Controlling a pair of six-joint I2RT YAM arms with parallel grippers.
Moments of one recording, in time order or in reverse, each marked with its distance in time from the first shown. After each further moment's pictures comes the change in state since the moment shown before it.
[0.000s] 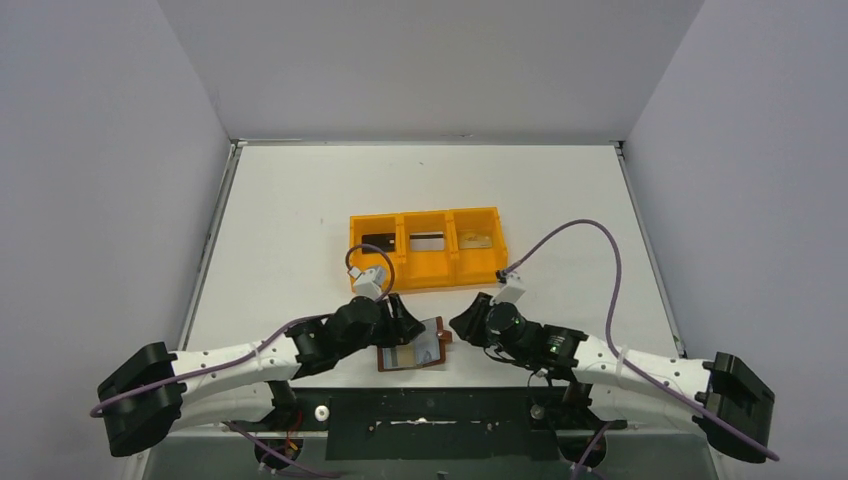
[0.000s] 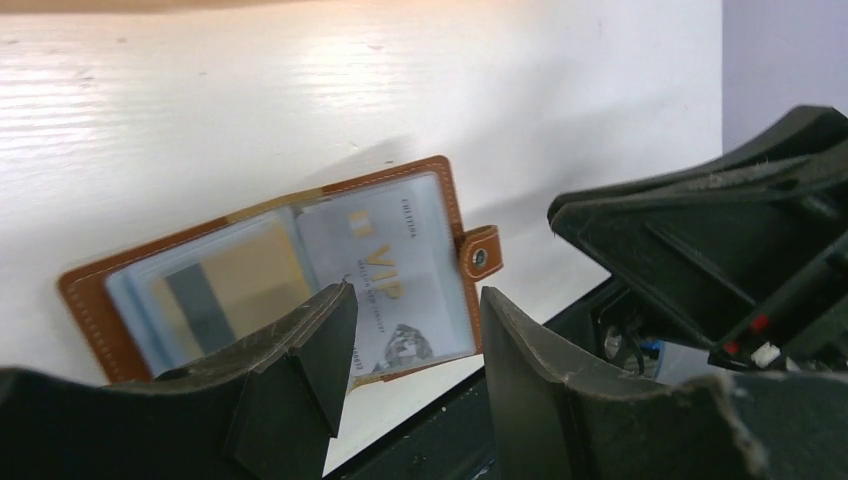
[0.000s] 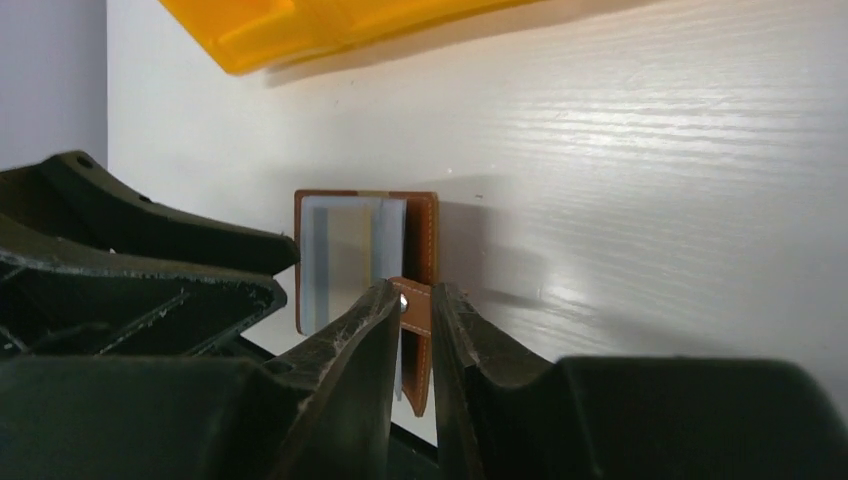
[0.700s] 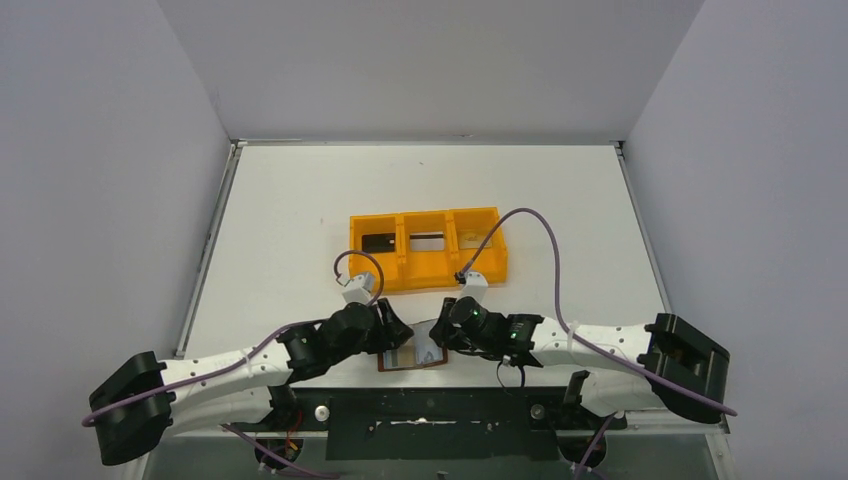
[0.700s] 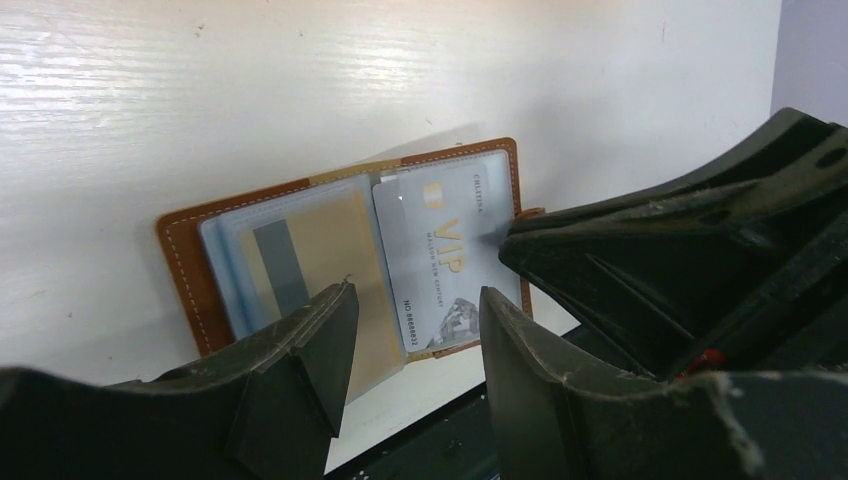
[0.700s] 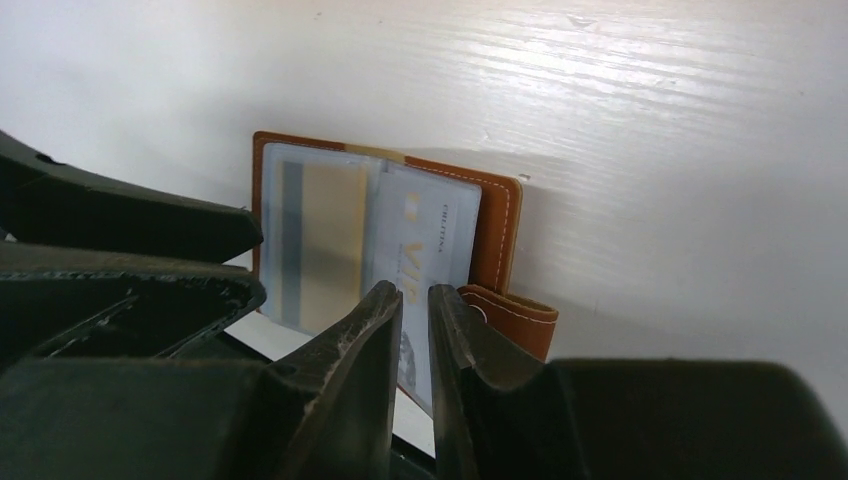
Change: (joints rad) left arm 0.004 -0.101 -0.049 -0.140 -0.071 -0.063; right arm 0.069 0.360 0.182 0.018 -0.085 -0.101
